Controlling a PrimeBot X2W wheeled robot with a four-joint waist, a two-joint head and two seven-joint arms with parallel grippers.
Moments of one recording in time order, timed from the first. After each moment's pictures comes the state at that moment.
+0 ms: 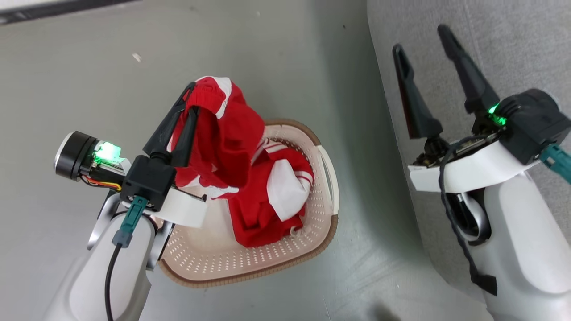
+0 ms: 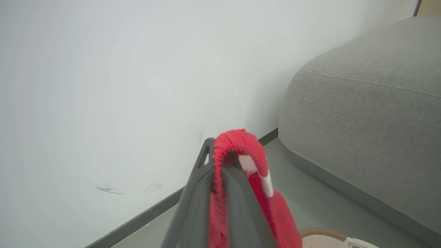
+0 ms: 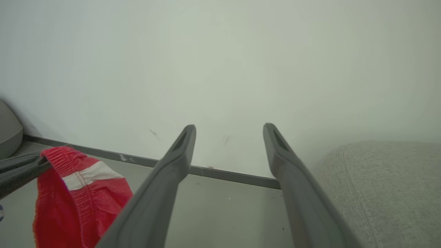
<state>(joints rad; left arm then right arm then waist) -0.51 0.17 -0.34 0.09 -0.03 0.08 -0.26 -0.50 -0.05 0.14 -0.06 0.07 0.12 -0.26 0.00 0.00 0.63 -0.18</state>
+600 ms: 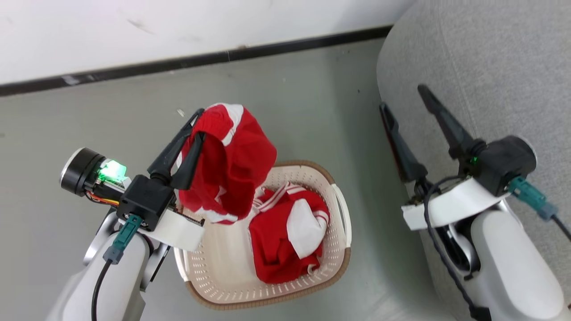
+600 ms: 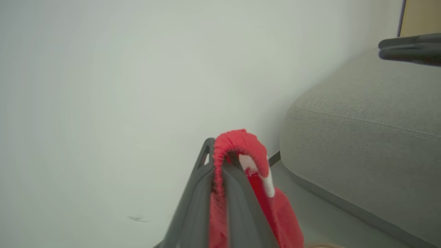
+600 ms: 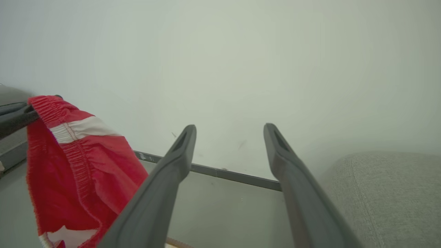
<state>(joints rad) -0.44 0.20 -0.34 0.04 -0.08 0.01 -0.26 -0.39 -0.06 0.18 0.01 0.06 0.12 -0.26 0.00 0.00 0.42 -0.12</state>
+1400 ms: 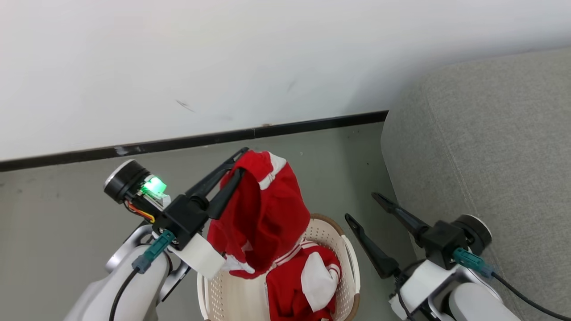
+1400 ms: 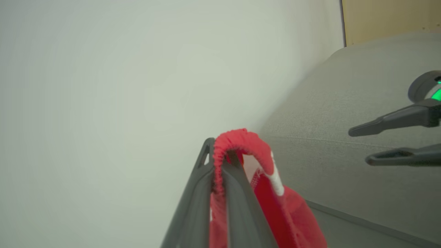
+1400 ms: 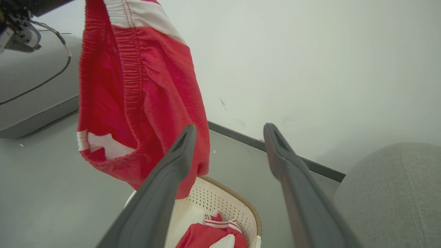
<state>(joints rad) -0.45 0.24 -0.49 0.08 -0.11 -0.11 -0.25 -0.22 -0.19 0.45 0.11 0.12 0.12 -0.26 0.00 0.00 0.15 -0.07</state>
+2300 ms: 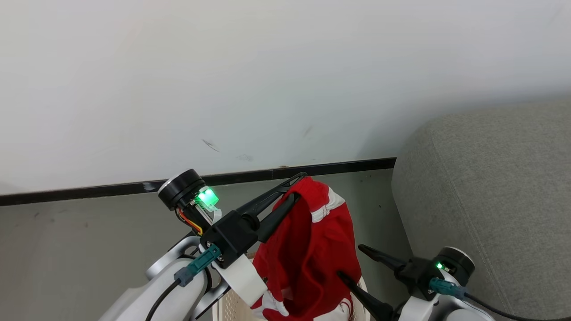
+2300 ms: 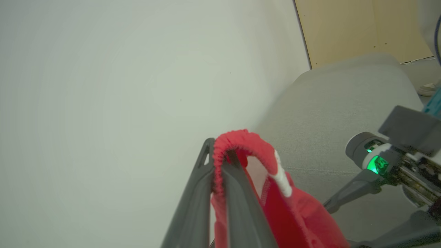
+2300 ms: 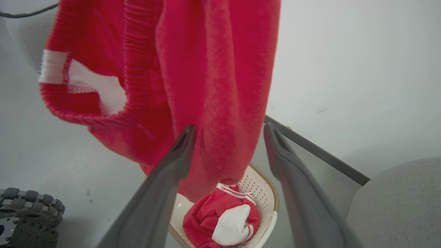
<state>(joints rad) -0.47 0.22 -0.66 -0.03 -0.20 -0.13 -0.17 -0.25 -0.33 0.74 0.21 0.23 0.12 -0.26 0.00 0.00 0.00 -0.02</state>
